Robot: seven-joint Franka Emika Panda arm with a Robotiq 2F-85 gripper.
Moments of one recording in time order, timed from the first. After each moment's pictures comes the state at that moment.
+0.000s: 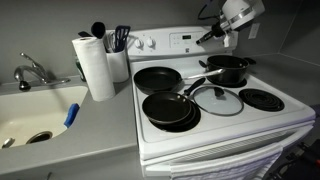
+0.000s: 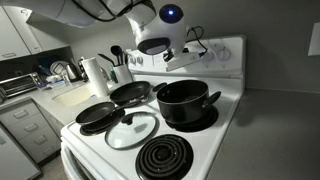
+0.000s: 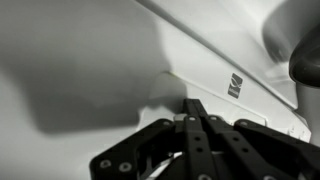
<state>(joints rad) 0.17 0.50 -0.32 -1.59 1.31 2.68 -1.62</state>
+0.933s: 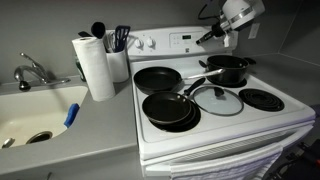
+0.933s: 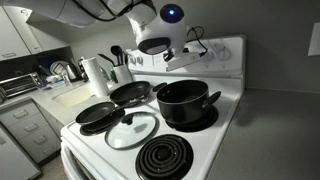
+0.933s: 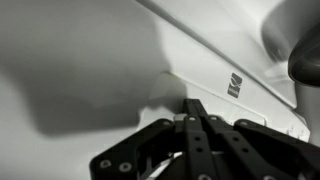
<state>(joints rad) 0.16 0.50 -0.32 -1.59 1.31 2.67 -1.62</state>
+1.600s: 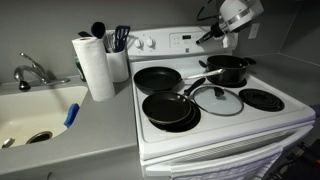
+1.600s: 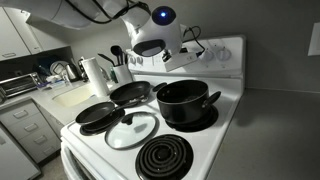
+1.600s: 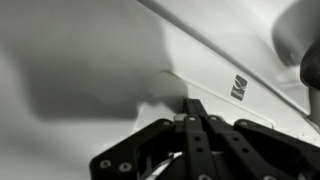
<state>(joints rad) 0.20 0.49 -0.32 -1.61 1.31 2.77 -1.62</state>
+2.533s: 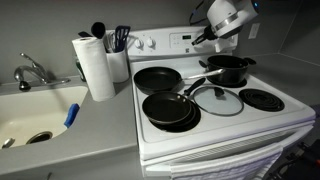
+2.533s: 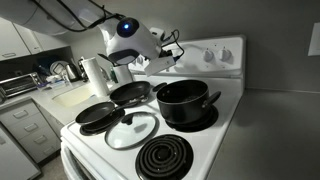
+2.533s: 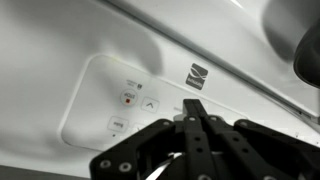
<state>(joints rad) 0.35 0.44 -0.28 -1.72 1.39 3.11 -1.61</state>
